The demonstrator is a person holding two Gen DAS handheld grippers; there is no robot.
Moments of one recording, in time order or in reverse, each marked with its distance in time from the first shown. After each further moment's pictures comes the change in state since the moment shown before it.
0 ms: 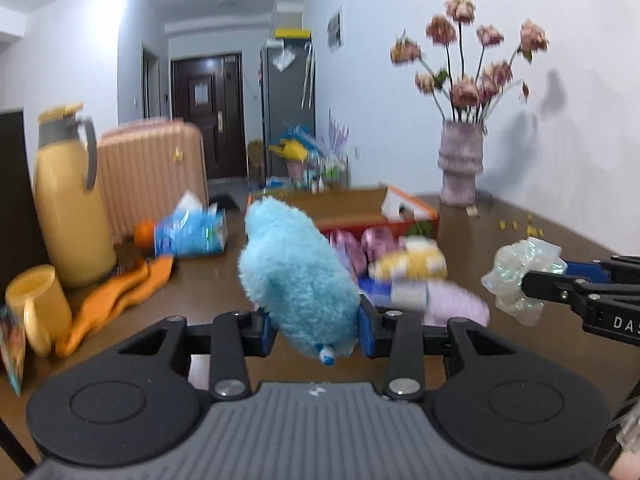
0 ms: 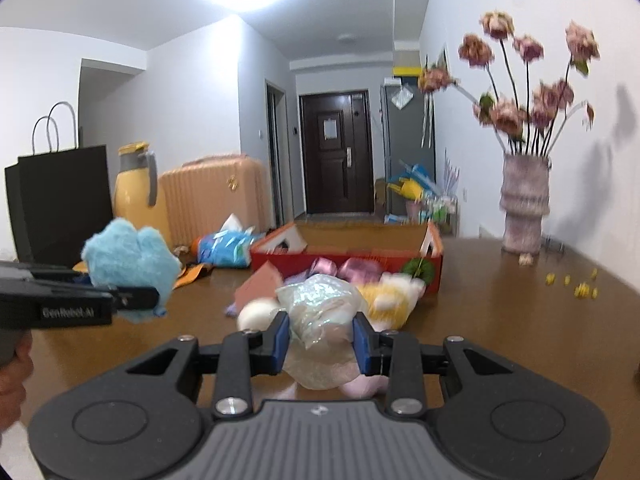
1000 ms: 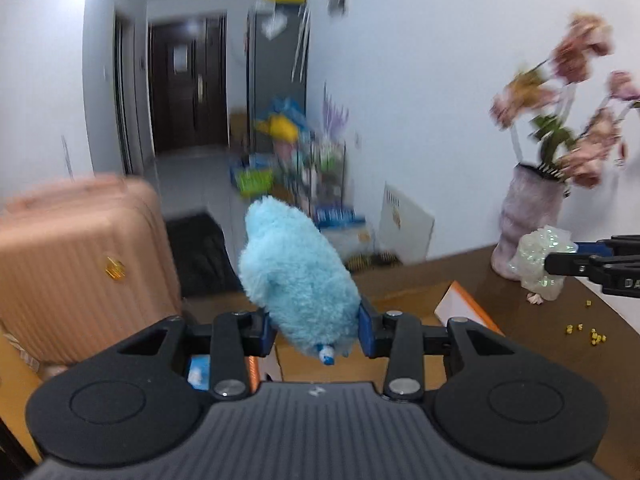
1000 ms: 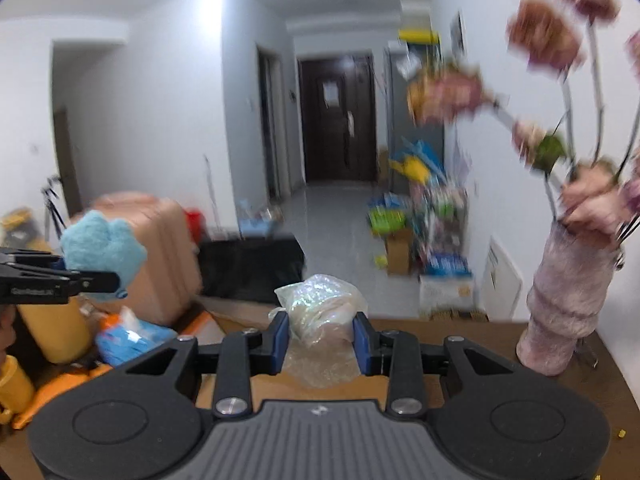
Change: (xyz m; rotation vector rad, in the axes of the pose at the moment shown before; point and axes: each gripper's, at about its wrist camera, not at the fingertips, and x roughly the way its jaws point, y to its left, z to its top) left arm 0.300 0.085 0.232 -0.040 0.191 -0.082; right arm 0.299 -0.139 0.237 0.004 0.190 0.012
